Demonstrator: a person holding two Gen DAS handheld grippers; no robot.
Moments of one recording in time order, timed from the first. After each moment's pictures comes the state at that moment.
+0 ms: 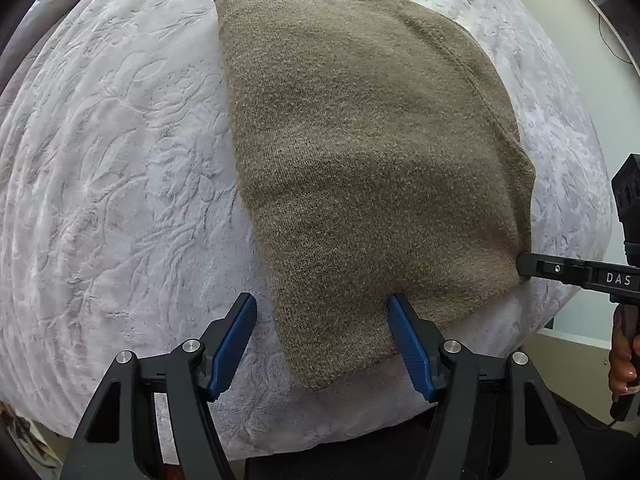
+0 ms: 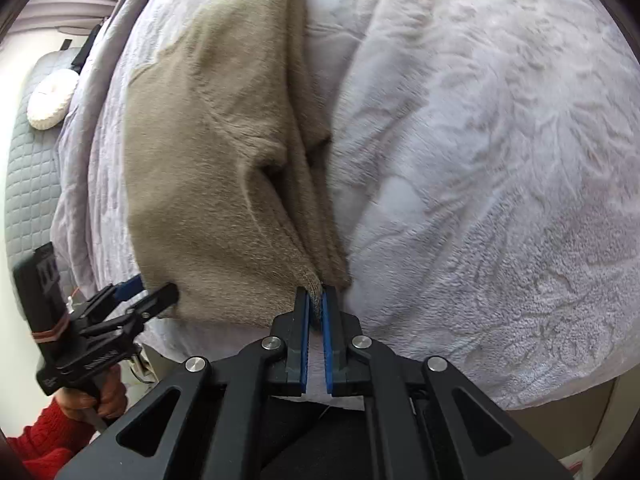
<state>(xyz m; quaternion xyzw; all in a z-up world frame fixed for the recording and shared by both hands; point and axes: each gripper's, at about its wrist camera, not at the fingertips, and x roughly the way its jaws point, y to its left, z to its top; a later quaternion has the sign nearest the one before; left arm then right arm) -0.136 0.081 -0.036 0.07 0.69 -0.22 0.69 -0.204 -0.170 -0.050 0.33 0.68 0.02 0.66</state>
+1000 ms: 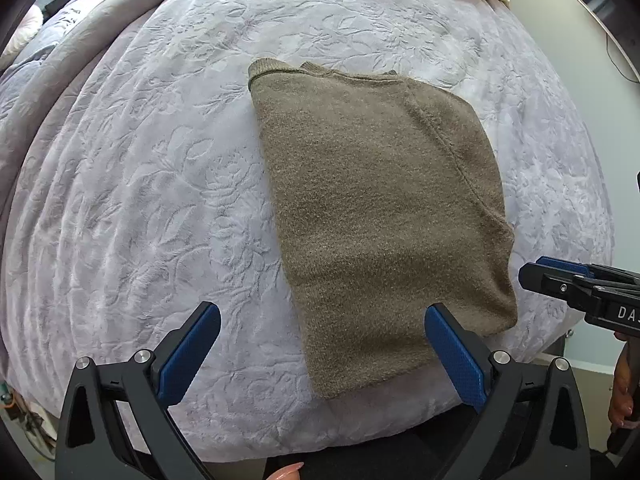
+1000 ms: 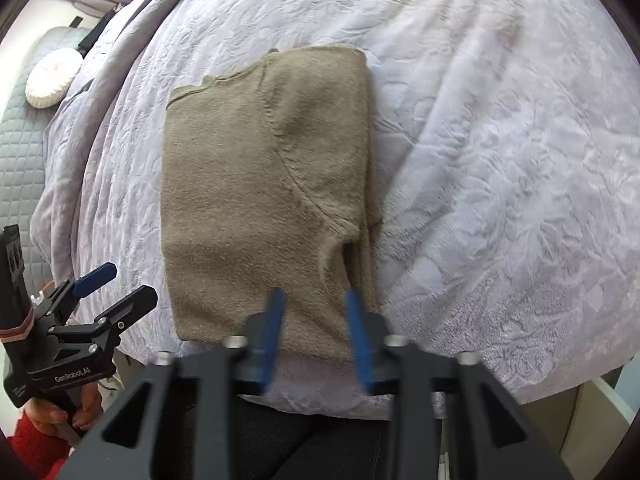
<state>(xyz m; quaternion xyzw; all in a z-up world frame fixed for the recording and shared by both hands) -0.099 0.090 0.036 0.08 0.65 -0.19 0.73 -0.155 -0.131 0.026 0.22 0.67 0.00 0.71</state>
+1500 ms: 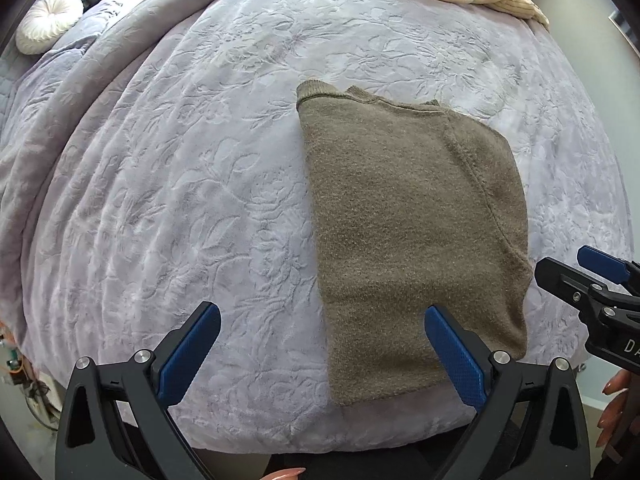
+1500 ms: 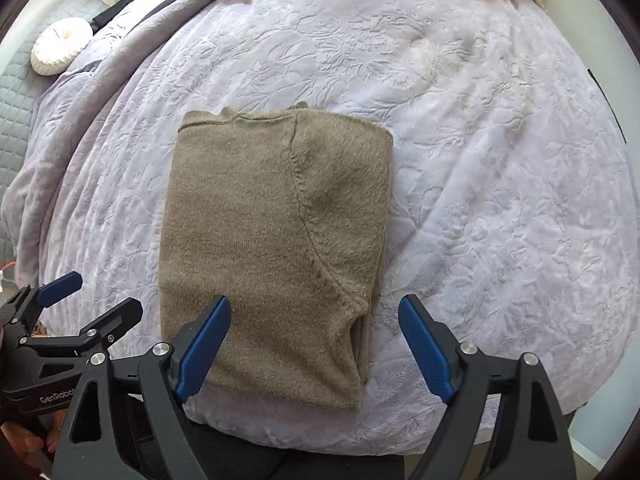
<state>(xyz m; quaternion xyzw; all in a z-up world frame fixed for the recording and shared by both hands) -0.090 0.095 0.050 0.07 0.65 -0.11 0.75 -0.123 -0.109 0.057 0.12 0.64 -0.04 0.76</state>
